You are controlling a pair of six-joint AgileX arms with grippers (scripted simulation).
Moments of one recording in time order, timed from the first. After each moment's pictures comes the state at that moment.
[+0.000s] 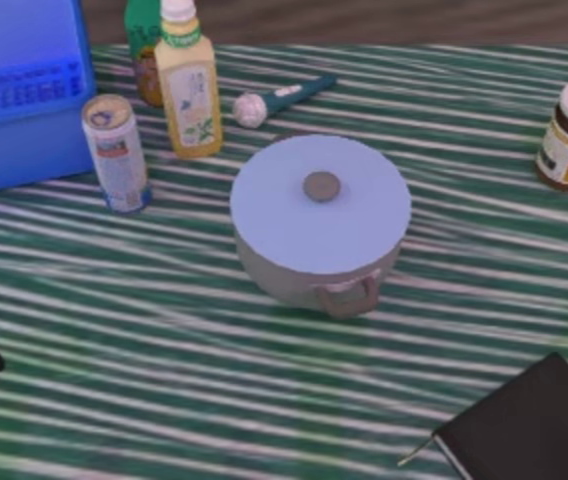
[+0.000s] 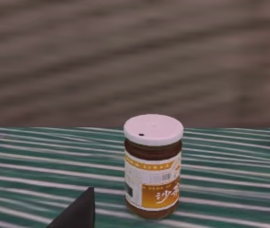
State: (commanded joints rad) left arm 0.00 0.00 0.00 0.00 0.00 0.00; right arm 0.00 0.00 0.00 0.00 0.00 0.00
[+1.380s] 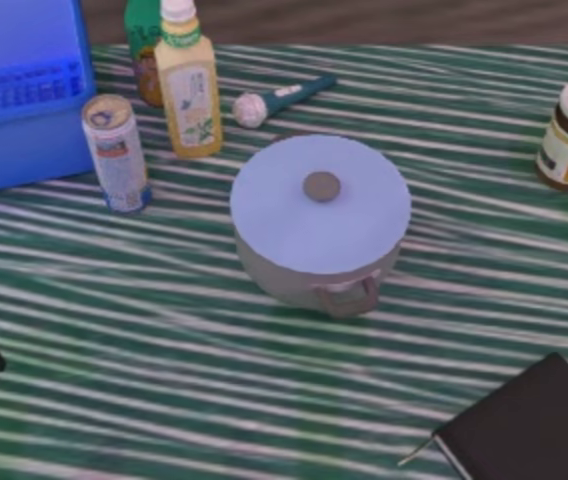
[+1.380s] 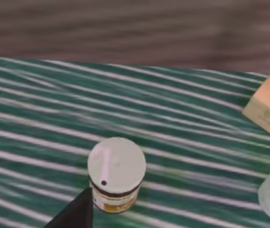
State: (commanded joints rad) left arm 0.00 0.00 0.00 0.00 0.00 0.00; right arm -0.05 1.41 1.68 -0.90 0.03 -0.09
